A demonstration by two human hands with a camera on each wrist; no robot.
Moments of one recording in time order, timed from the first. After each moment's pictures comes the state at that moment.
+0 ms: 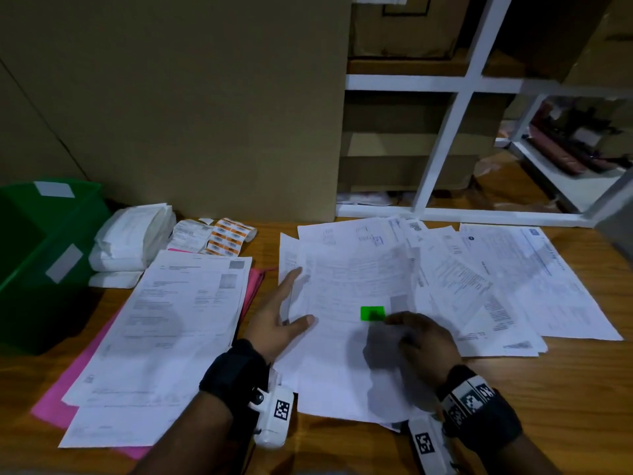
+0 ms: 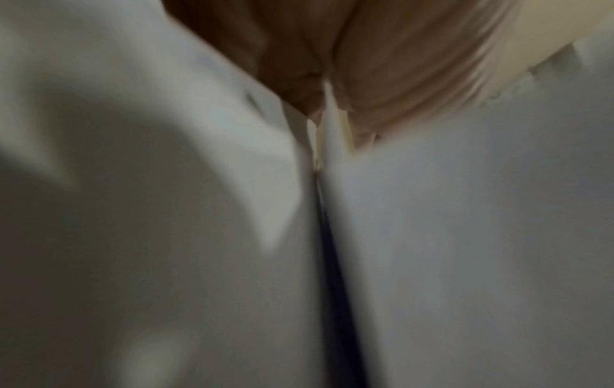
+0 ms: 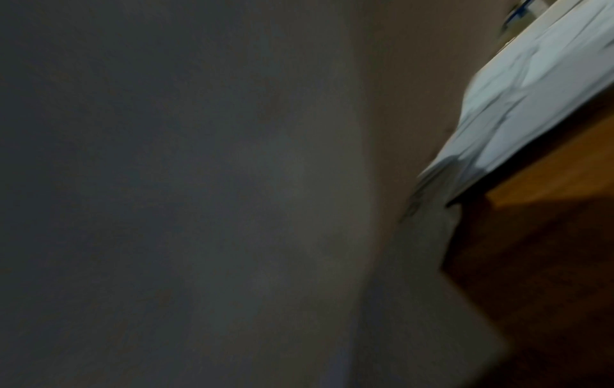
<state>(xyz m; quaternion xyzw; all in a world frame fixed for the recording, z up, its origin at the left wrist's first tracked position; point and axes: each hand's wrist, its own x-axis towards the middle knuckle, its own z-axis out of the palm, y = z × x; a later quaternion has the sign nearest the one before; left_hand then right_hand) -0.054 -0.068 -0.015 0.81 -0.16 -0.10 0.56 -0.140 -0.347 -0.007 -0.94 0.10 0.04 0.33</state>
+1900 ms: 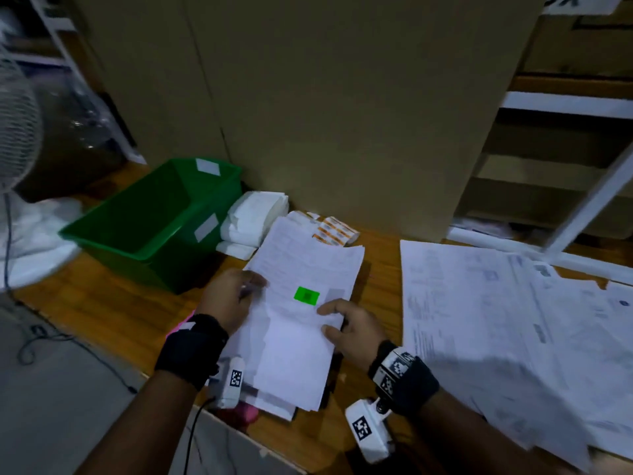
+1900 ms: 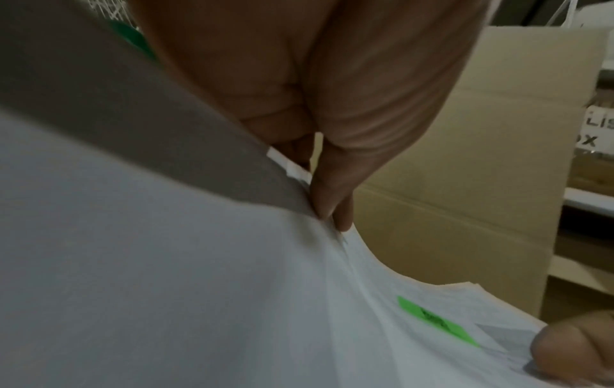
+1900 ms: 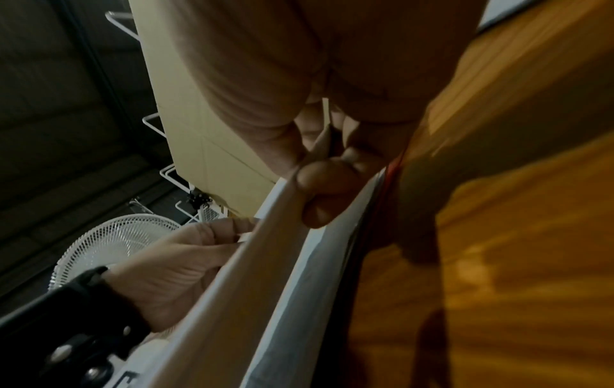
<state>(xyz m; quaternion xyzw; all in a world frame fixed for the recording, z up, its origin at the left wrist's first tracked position) -0.065 0.137 0.023 0.95 0.02 0.09 0.29 -0.052 -0.125 -0.025 -0.82 -0.15 0.14 0.53</state>
